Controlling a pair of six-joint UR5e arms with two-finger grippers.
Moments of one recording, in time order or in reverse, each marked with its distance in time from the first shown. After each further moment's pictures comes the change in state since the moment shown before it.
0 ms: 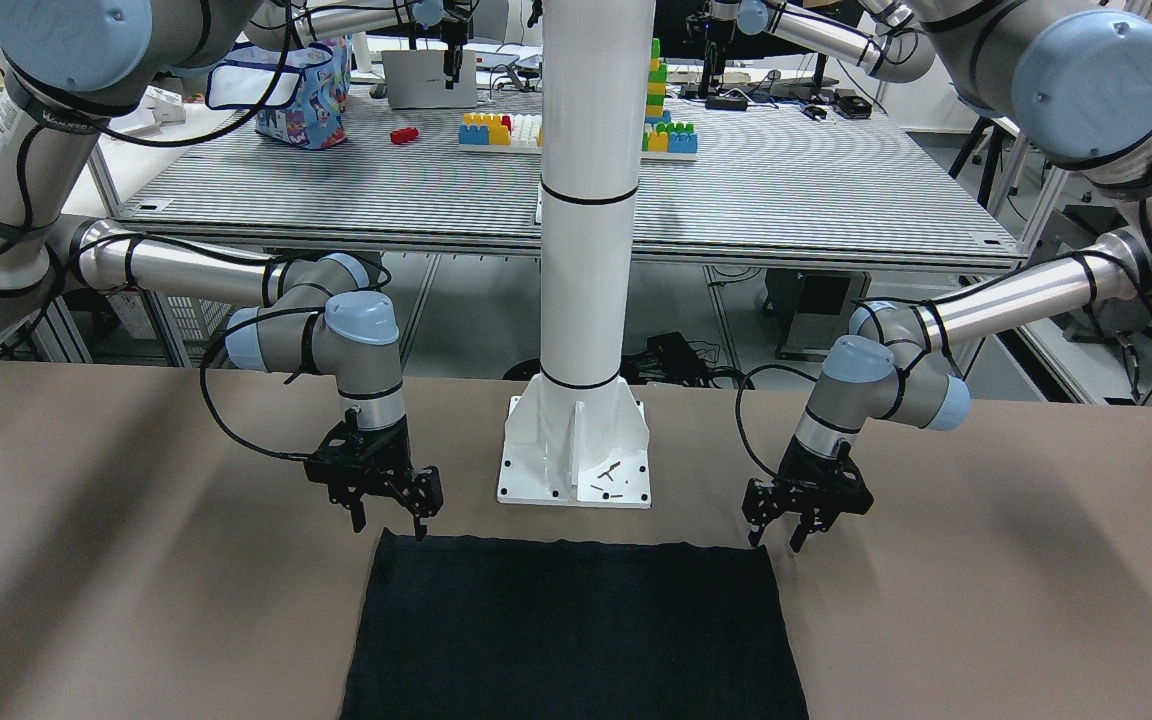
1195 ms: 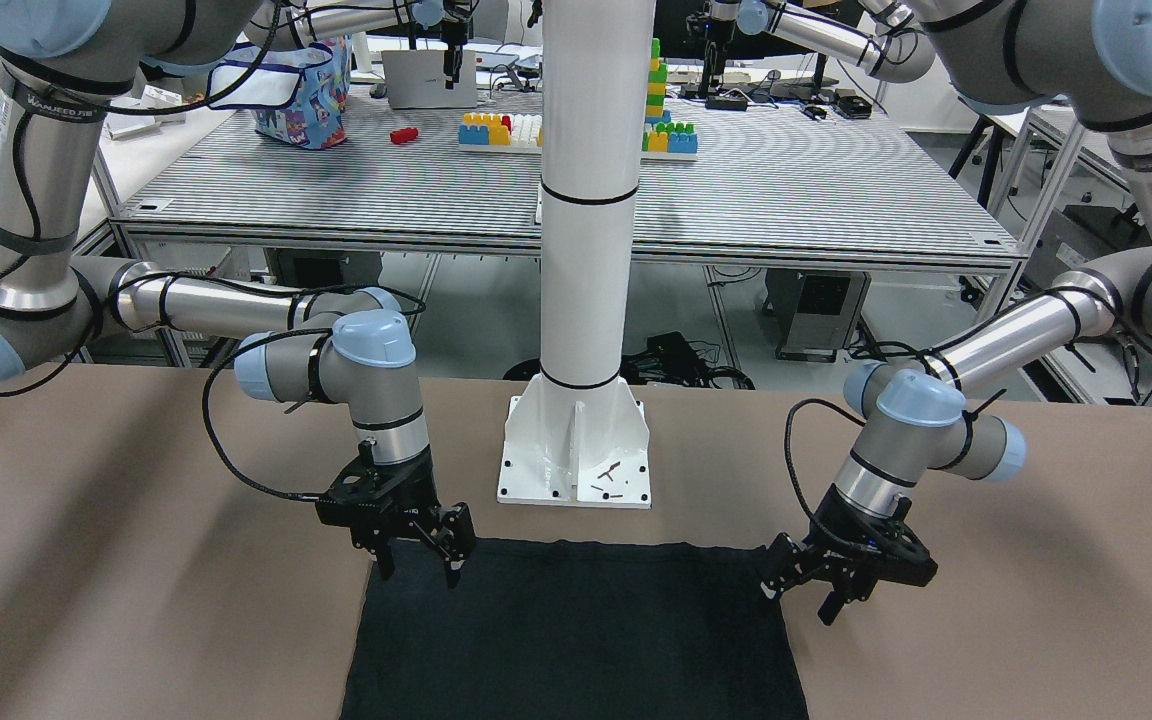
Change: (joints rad) left arm -0.324 -0.077 0.005 -0.065 -0.223 0.058; right arm 0.124 0.162 -0.066 -0.008 0.069 -0.001
